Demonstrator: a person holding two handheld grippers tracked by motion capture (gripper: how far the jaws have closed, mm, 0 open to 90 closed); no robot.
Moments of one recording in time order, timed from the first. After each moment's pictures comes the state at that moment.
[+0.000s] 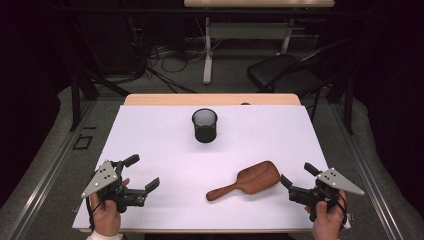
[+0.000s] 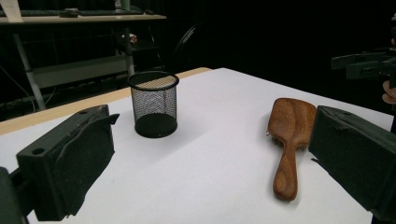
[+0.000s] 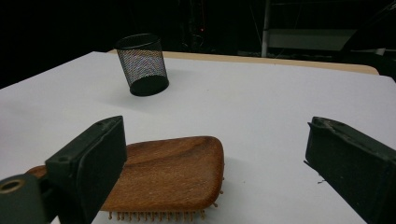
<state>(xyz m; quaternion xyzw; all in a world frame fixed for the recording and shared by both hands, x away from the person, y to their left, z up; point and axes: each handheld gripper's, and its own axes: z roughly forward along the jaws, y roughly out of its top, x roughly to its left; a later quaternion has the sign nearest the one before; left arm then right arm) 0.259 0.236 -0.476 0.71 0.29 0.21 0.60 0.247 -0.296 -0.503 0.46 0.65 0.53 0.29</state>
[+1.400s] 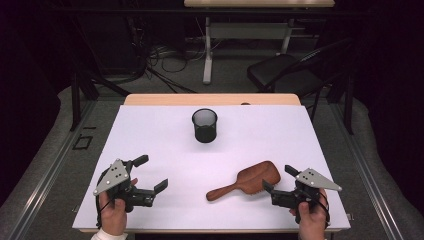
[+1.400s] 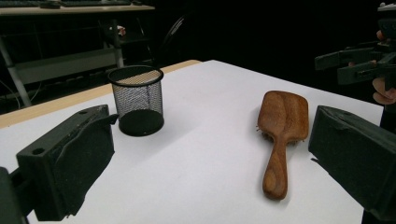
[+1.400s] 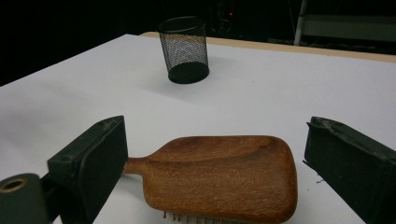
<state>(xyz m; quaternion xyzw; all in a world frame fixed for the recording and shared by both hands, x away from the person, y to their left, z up) 0.262 0.218 -0.476 0.73 0.27 0.19 0.60 0.247 -0.253 -0.501 0.43 0.69 0.53 0.25</state>
